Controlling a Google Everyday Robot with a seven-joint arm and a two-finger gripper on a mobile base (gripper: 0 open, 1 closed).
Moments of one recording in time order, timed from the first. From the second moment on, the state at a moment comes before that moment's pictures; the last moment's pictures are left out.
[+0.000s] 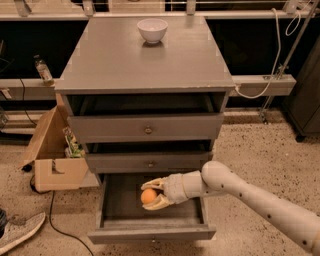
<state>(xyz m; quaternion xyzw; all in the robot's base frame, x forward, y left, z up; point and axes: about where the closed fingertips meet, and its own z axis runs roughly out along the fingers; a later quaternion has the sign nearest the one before) 0.504 0.044 0.496 -0.66 0.53 0.33 0.42</state>
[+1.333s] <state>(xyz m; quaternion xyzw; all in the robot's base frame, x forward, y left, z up) 0.516 -0.016 0.660 -0.65 0.53 0.29 0.46</state>
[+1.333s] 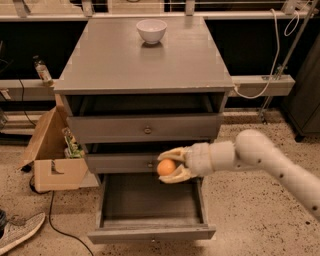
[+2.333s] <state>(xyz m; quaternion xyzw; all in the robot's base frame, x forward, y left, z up) 0.579 -0.057 0.813 -0.61 0.56 0.26 0.50</state>
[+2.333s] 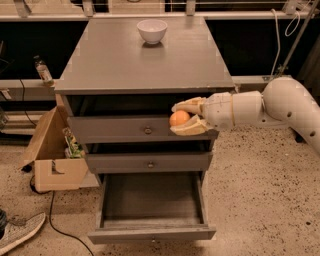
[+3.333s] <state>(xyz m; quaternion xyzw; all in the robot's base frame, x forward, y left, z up) 0.689 -0.011 0.896 -0.54 0.62 0.26 0.51</state>
